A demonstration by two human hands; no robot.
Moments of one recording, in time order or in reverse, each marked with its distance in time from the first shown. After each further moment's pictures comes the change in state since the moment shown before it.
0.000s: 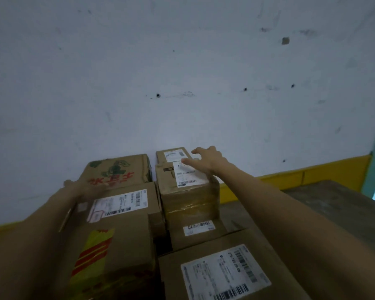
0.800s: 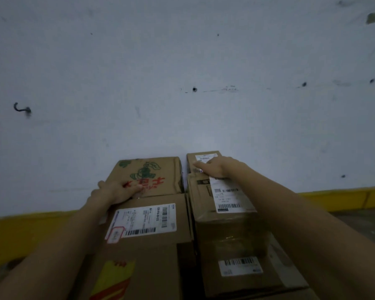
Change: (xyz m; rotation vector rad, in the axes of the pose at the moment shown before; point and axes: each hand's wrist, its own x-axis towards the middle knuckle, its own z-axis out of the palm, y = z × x) left_hand 0.049 0.008 0.025 -0.212 0.028 -0.114; right_hand 0.105 -0.040 0.048 -0.262 -0.266 -0.051
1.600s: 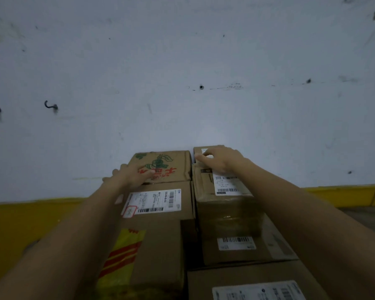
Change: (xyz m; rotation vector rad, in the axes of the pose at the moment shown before) left_hand -0.063 0.021 -0.024 0.101 0.072 0.092; right_hand -0.051 -0.002 -0.005 0.042 0.179 -0.220
